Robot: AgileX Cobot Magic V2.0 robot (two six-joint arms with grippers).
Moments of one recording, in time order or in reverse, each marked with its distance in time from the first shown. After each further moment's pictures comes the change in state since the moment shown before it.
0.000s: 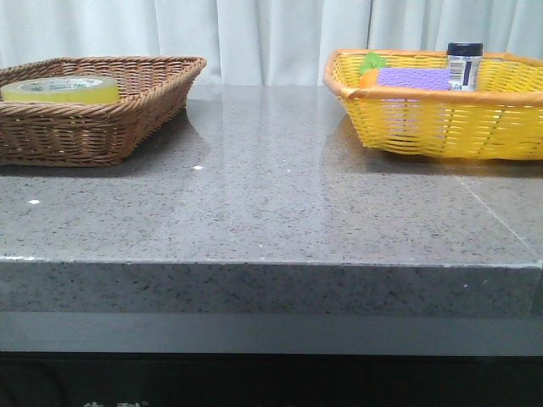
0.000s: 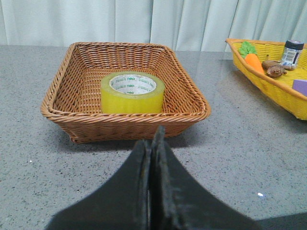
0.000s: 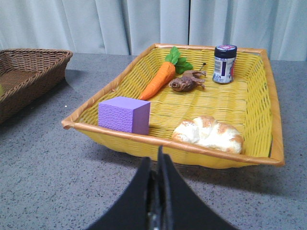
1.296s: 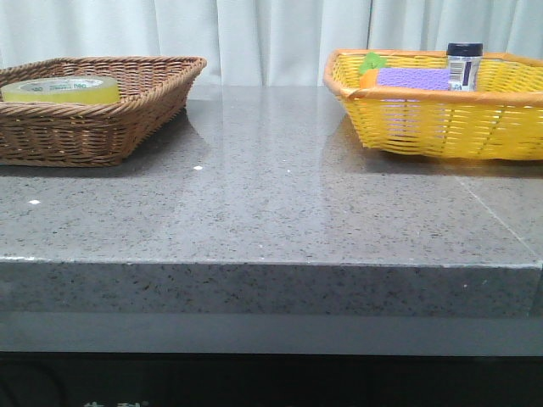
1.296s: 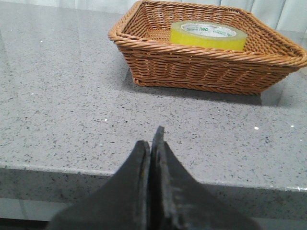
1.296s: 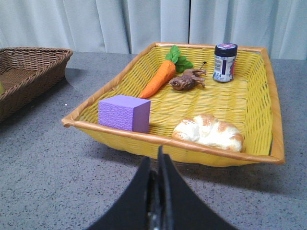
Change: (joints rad) left arm 0.162 -0.136 0.389 0.102 -0.244 -0.099; right arm 0.000 -0.002 0.002 0.000 0.003 0.000
